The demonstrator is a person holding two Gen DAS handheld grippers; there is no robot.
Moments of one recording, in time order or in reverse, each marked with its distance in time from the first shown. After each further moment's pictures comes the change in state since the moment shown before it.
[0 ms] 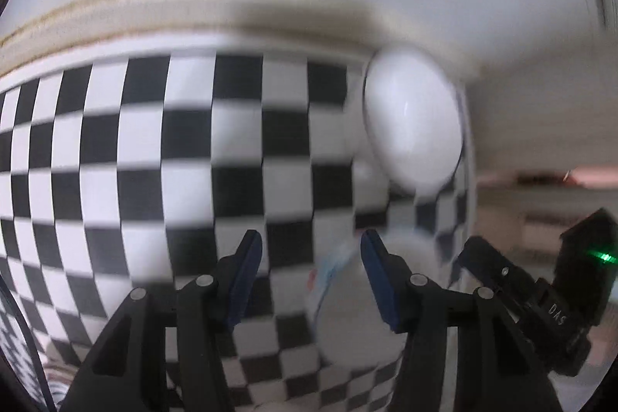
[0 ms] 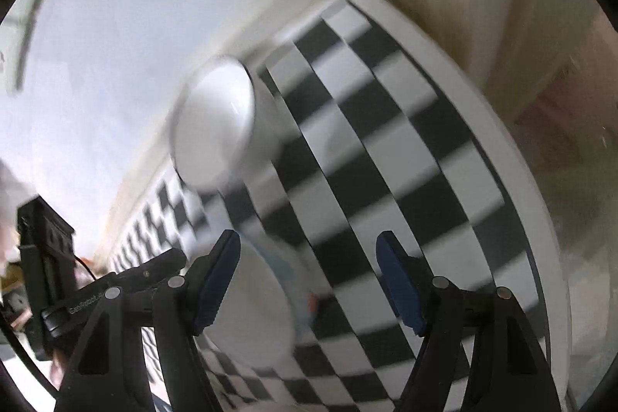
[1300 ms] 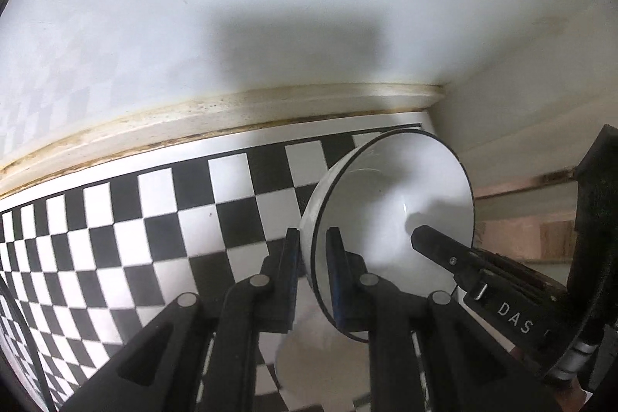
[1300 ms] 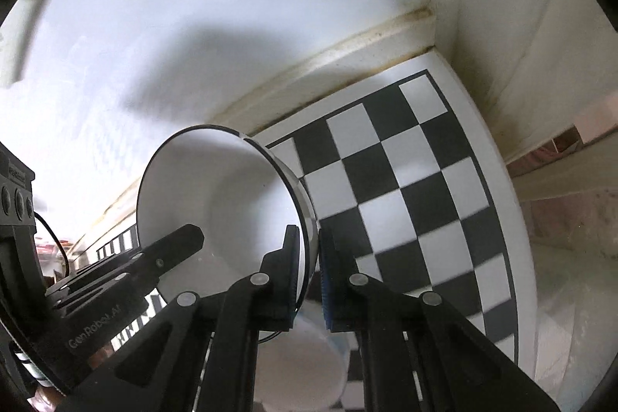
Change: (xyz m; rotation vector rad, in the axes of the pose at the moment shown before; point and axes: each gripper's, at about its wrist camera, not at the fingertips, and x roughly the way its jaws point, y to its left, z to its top) left arm -0.048 -0.049 0.012 0.234 -0.109 0.090; right arm 0.022 0.090 0.038 -0.197 0.010 -0.089
